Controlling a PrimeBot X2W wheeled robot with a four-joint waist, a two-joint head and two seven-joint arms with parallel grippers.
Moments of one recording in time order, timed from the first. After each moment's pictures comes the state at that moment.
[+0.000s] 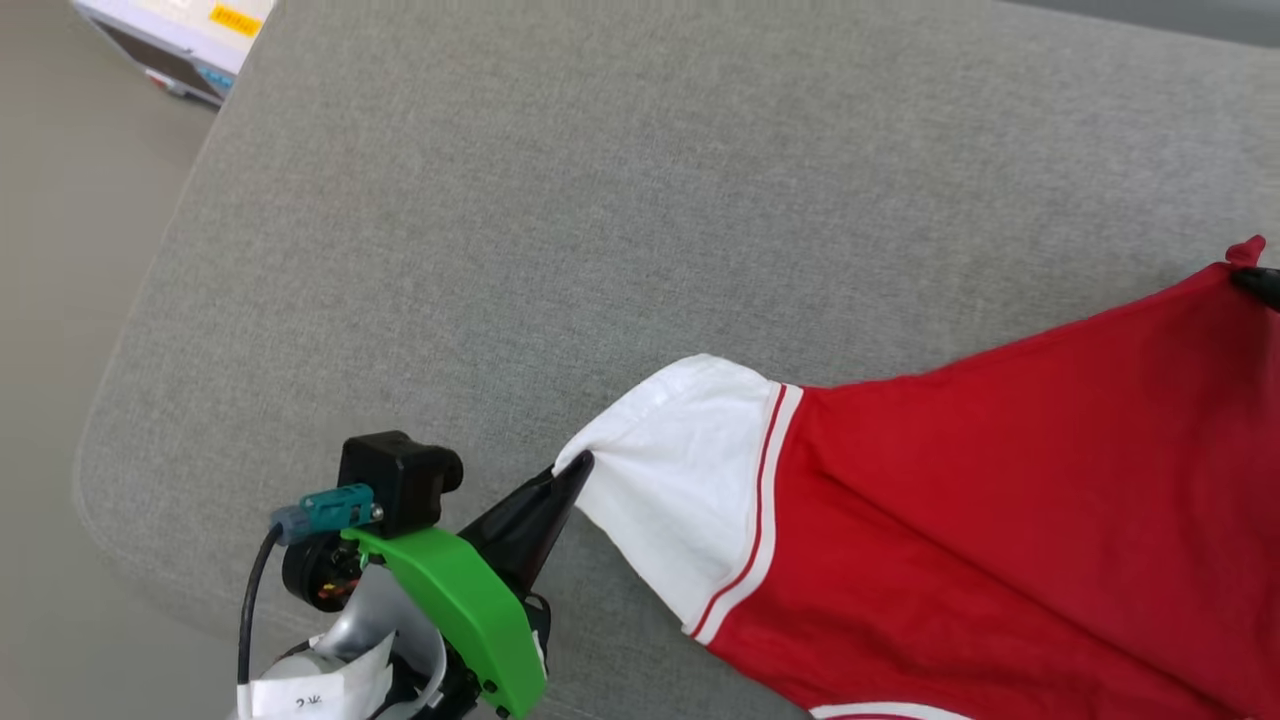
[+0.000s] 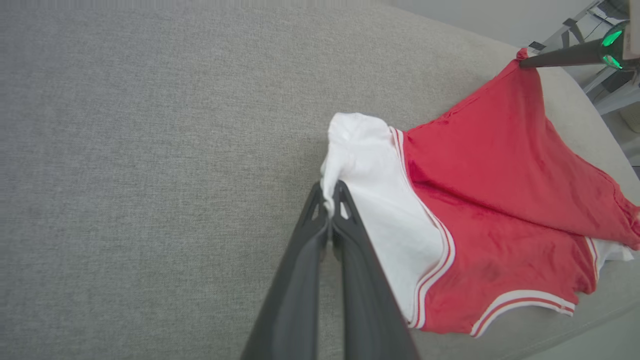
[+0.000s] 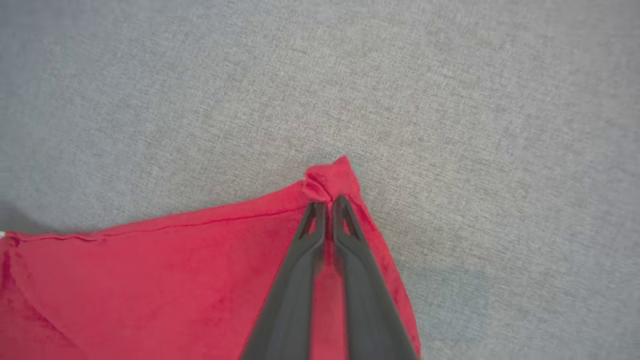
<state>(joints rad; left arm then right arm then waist) -0.11 0.41 -0.46 -0.34 -0.70 0.04 0.33 -0.60 -0.53 -0.01 0.16 0.57 0.13 1.06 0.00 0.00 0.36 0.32</state>
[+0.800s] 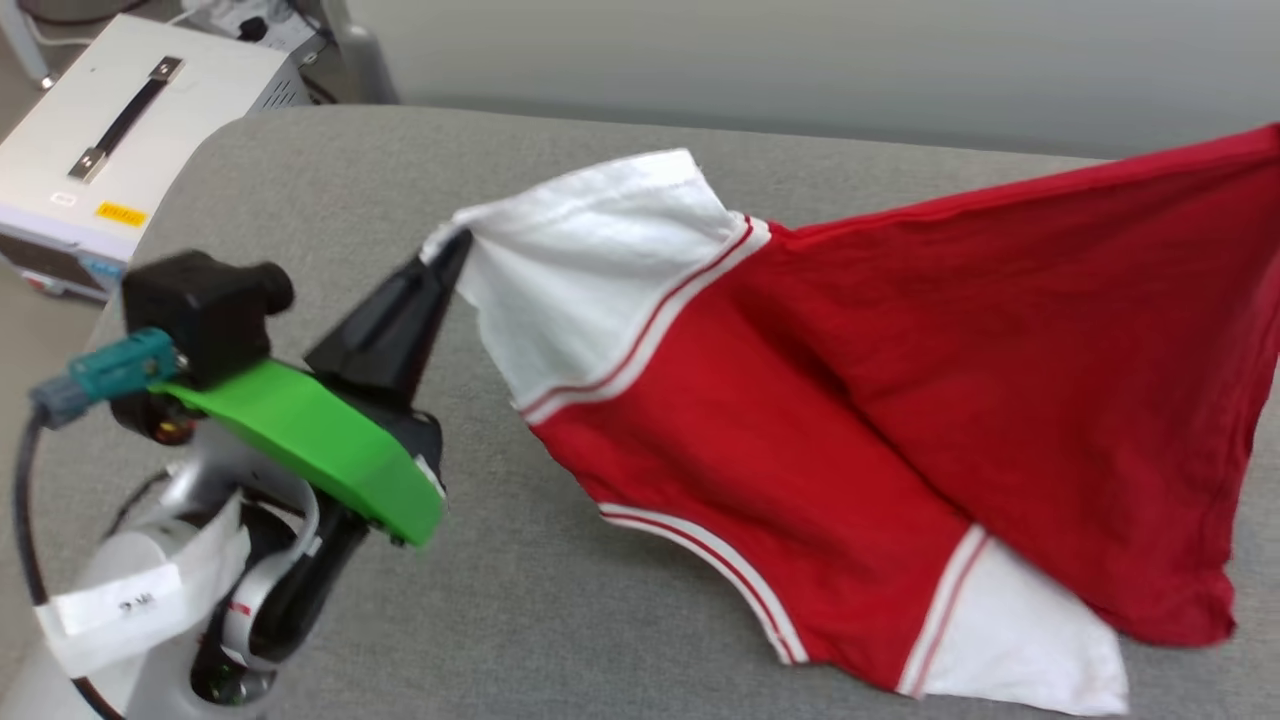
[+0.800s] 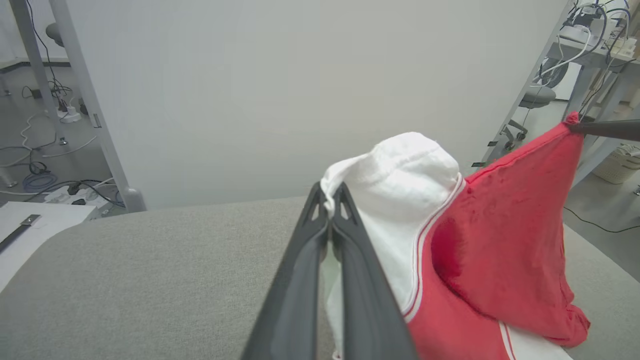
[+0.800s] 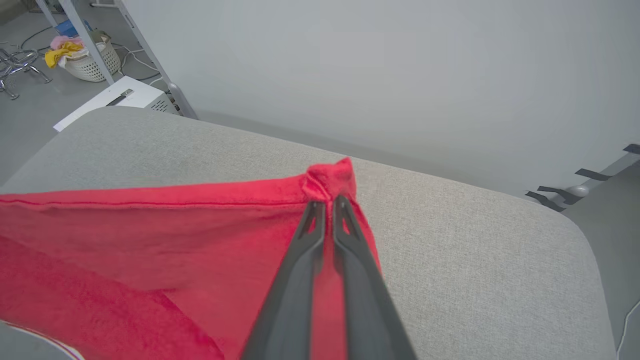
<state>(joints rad) -0.31 0.47 -0.30 -0.44 -0.70 0.09 0.34 -0.56 -0.58 -0.07 -0.10 0.69 0.13 0.93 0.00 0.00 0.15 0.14</state>
